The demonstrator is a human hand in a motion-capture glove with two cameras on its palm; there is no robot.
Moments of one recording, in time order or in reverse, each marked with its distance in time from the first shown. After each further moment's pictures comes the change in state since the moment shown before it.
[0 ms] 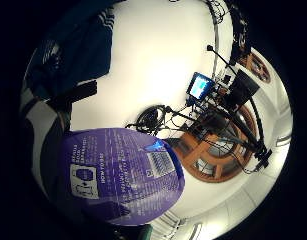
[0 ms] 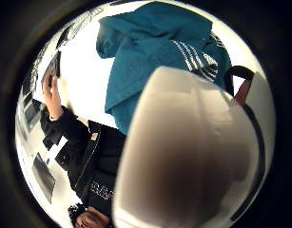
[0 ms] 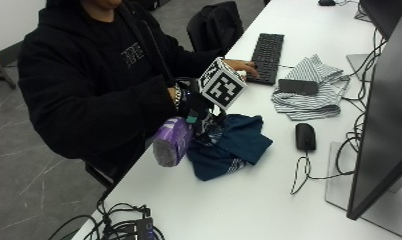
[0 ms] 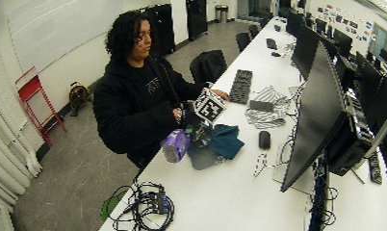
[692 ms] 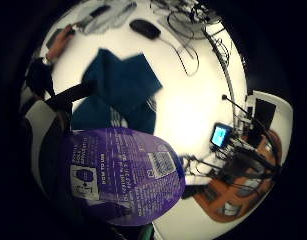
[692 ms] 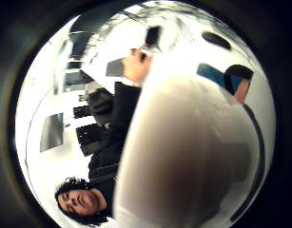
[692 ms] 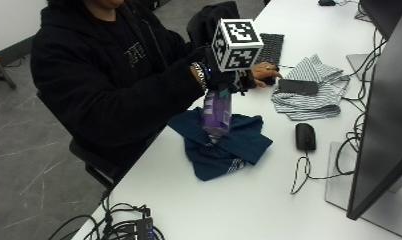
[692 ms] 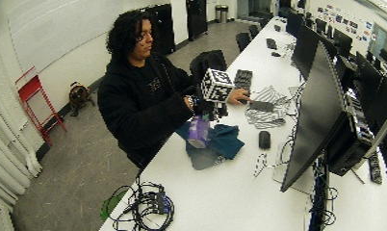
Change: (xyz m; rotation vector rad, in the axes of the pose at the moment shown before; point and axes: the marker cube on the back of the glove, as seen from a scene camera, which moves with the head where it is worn) arm -0.051 -0.010 -0.109 0.524 -0.433 -0.353
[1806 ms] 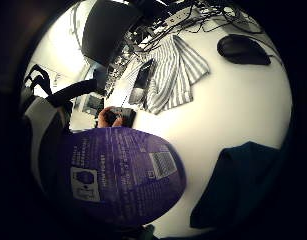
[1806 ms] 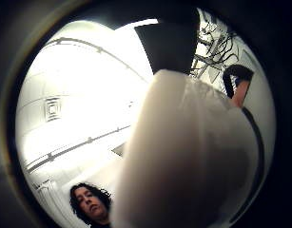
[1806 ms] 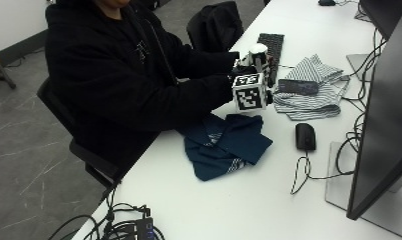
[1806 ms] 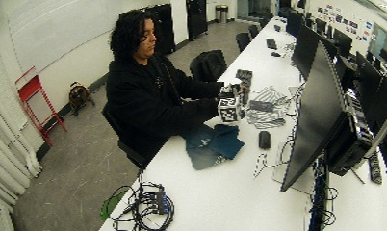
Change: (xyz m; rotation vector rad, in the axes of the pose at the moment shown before) arm -0.053 -0.145 0.095 0.676 -0.970 -0.019
